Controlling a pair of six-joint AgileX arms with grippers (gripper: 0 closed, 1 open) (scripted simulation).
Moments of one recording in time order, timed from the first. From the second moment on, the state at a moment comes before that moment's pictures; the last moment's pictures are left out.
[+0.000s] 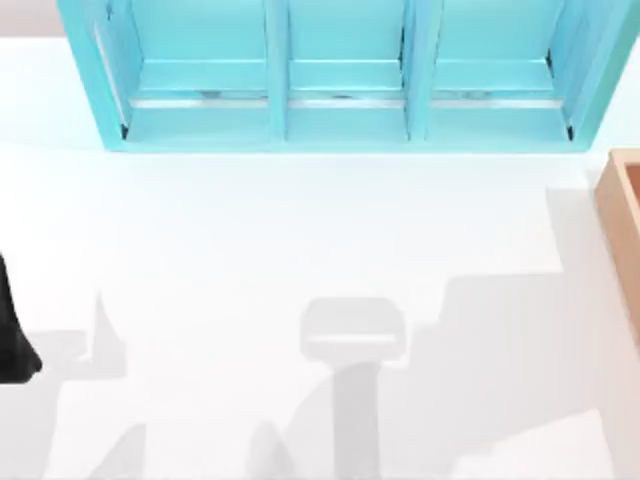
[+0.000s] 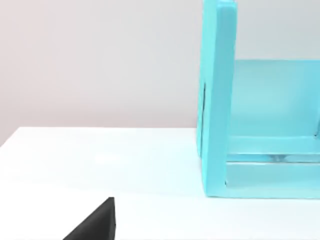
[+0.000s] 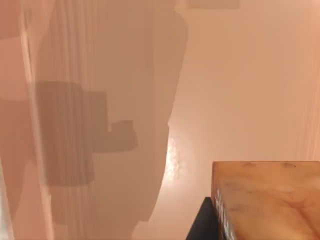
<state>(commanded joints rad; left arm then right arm) 0.00 0.00 0.00 0.00 0.00 0.00 -0.32 1.69 1.44 -1.25 -0.03 -0.30</state>
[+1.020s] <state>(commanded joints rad) 0.00 0.00 0.00 0.00 0.00 0.00 -0.32 1.72 1.22 -0.98 -0.03 -0.31</state>
